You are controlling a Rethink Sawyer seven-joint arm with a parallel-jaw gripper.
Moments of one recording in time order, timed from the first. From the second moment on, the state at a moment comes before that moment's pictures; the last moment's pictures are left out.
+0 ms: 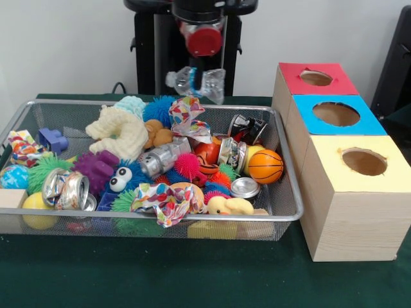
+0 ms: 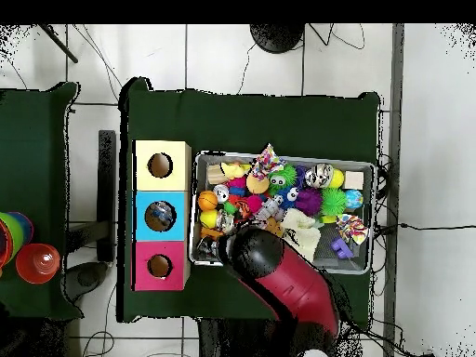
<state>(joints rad) 0.02 -0.67 -0.42 1.91 0.53 0.54 2.38</state>
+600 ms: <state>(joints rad) 0.15 -0.63 -0.44 1.88 0.59 0.55 2.56</state>
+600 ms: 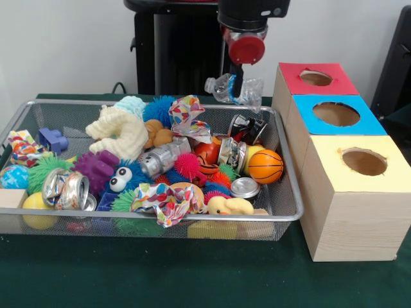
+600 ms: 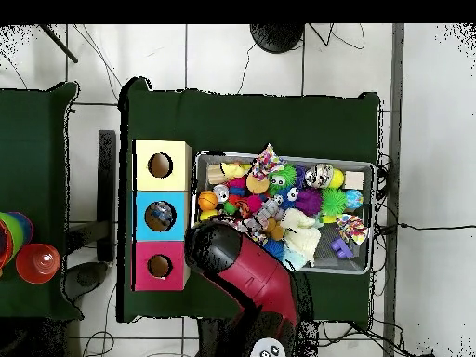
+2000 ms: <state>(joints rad) 0.32 -0.60 -0.46 1.75 0.70 0.63 2.87</state>
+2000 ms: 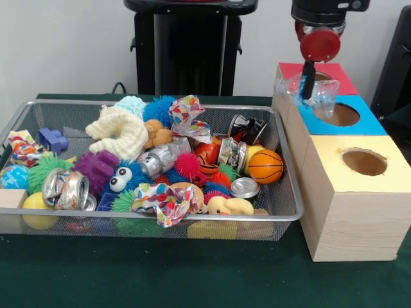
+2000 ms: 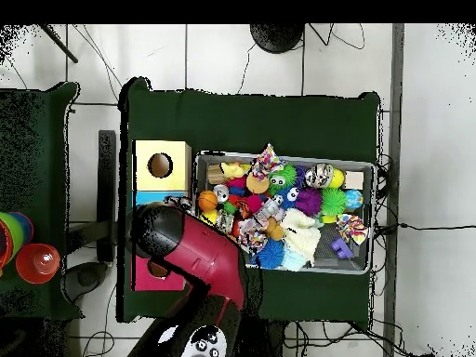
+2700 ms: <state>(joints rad) 0.21 -0.69 -0.22 1.93 1.19 0.52 2.87</state>
